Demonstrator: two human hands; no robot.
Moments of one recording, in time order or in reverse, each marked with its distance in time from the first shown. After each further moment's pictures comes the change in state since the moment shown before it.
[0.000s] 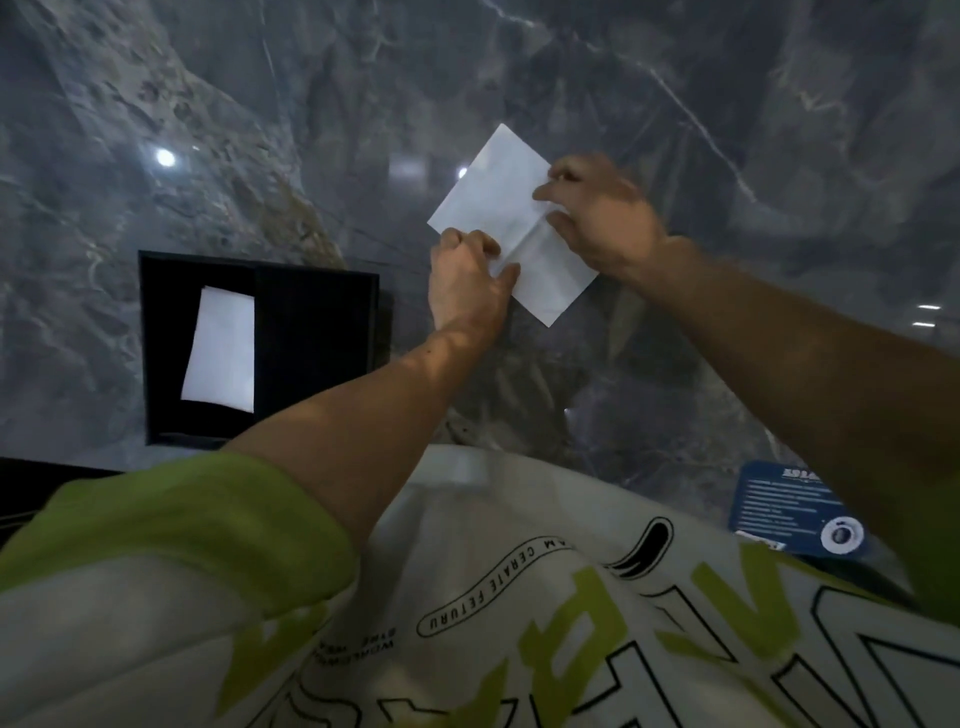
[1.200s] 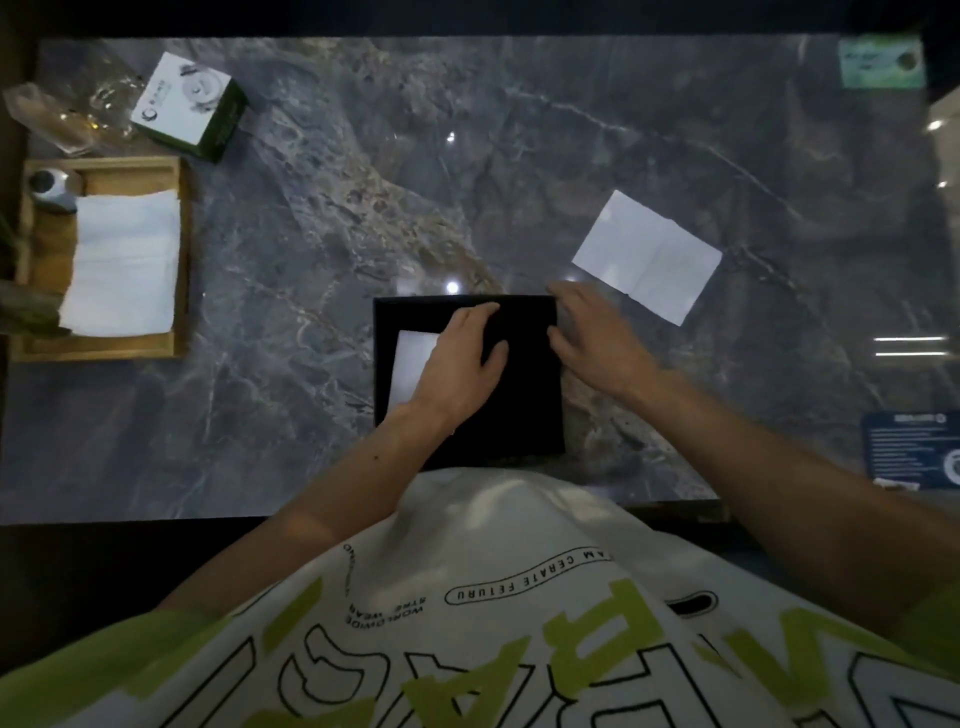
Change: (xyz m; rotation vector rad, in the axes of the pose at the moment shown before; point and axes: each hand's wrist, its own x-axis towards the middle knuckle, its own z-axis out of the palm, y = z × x) left_hand -0.050 -0.162 -0.207 -0.017 -0.192 0.465; right_hand -0.036 -0.262 0.035 0.282 0.180 0.252
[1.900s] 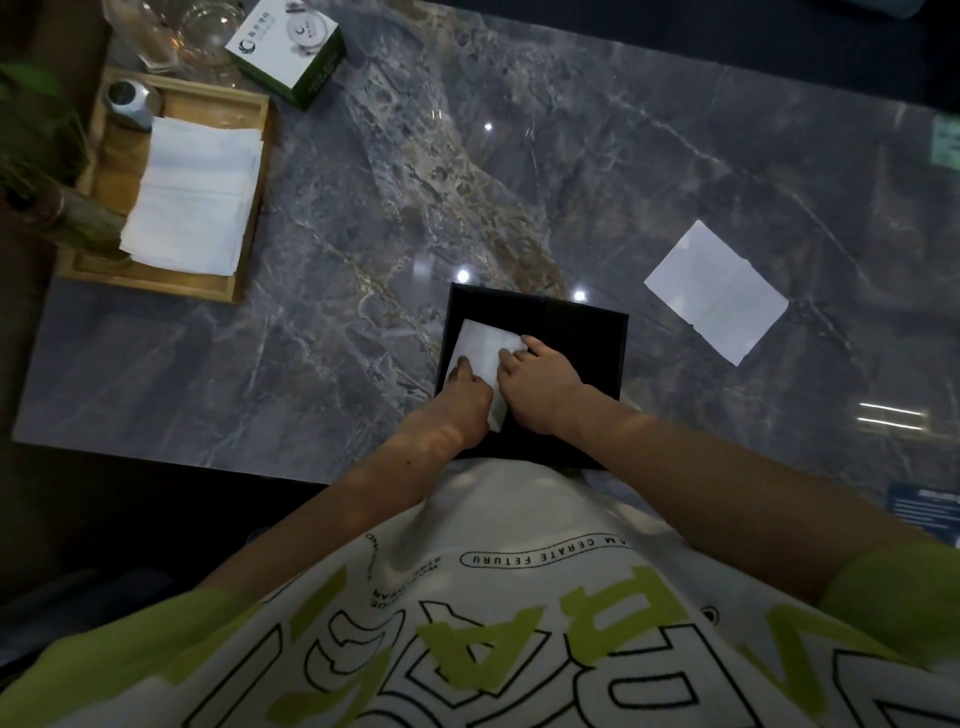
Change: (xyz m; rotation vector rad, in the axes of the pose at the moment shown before) left_hand -0.028 -0.081 -0.017 0.473 -0.569 -0.242; right_hand 0.034 -0.111 0.088 -0.915 -0.601 -0.383
